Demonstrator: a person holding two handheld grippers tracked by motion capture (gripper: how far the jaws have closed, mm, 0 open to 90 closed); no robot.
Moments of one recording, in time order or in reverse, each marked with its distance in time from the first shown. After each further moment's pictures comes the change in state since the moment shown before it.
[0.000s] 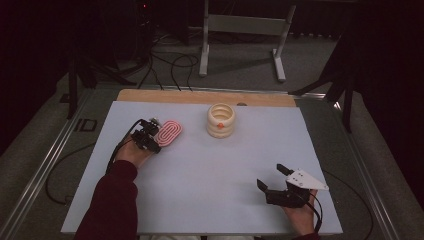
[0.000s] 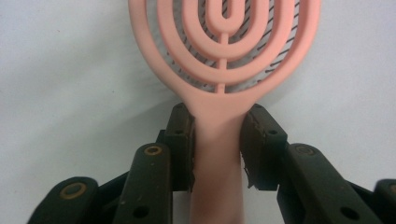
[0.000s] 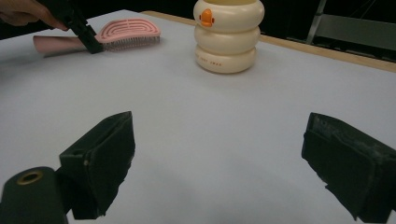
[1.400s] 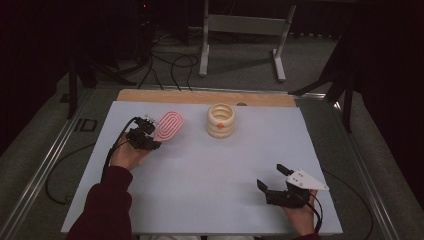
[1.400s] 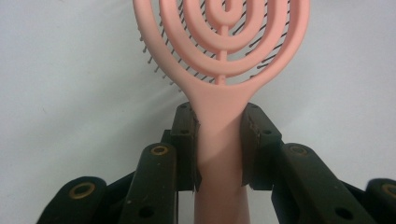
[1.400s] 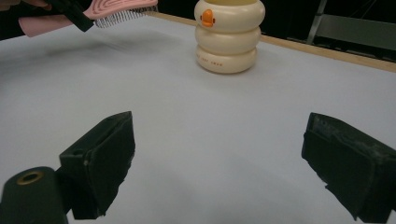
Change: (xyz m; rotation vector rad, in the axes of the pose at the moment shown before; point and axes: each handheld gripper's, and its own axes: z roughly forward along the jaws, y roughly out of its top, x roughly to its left) left arm -0.012 -0.015 -0.043 -0.202 -0.010 0.013; right arm 0.001 0.000 -0.001 -0.001 0.003 0.000
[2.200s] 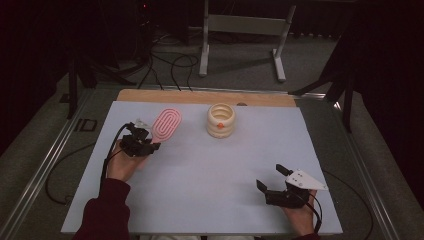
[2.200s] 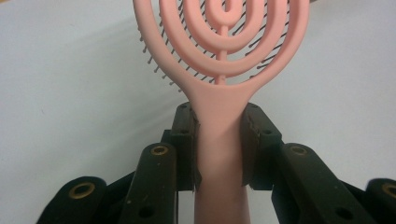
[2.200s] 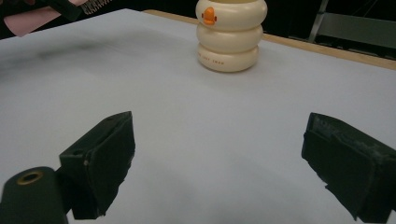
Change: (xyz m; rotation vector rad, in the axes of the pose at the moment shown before) left arm -0.010 -0.026 -0.020 -0.178 -0.016 -0.045; right arm 0.000 -0.001 0.001 0.003 0.005 0.001
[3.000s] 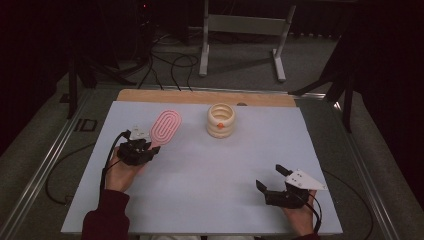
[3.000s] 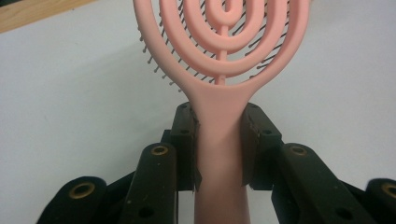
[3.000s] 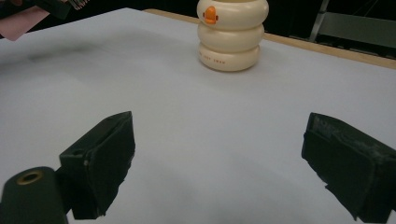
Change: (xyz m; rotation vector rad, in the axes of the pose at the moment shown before) left arm -0.014 -0.020 -0.011 -0.118 0.011 0.037; right arm 0.001 0.000 0.000 0.005 0.001 -0.002
